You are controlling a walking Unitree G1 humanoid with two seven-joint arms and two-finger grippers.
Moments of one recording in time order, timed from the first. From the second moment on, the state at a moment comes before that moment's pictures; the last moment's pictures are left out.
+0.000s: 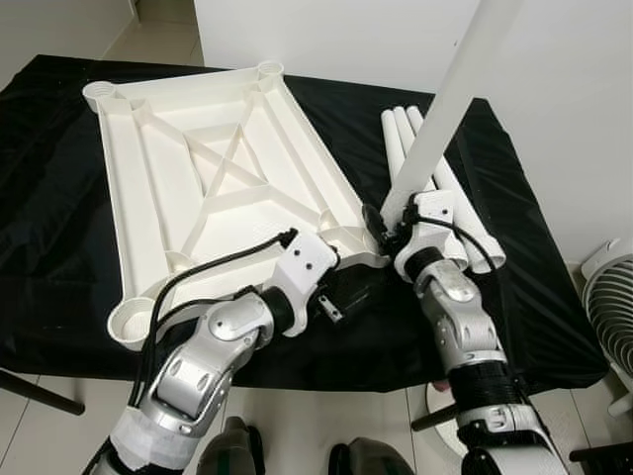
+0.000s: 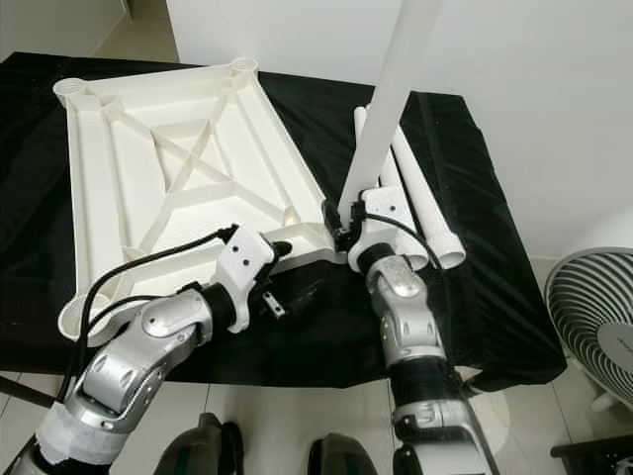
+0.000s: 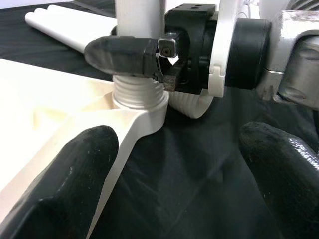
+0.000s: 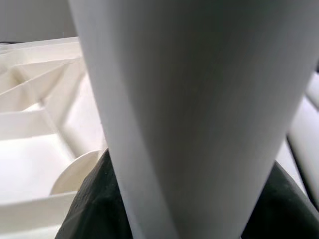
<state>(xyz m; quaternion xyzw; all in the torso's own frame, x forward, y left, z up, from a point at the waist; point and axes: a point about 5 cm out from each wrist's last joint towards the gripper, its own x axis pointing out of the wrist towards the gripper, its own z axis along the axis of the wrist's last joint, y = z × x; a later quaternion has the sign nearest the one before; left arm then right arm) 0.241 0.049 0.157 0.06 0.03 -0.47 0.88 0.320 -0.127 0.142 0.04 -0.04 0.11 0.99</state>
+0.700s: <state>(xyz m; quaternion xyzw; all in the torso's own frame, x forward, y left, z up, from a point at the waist) 0.240 0.048 0.157 0.06 0.03 -0.47 0.88 0.301 -0.111 0.143 0.08 -0.02 0.09 0.99</state>
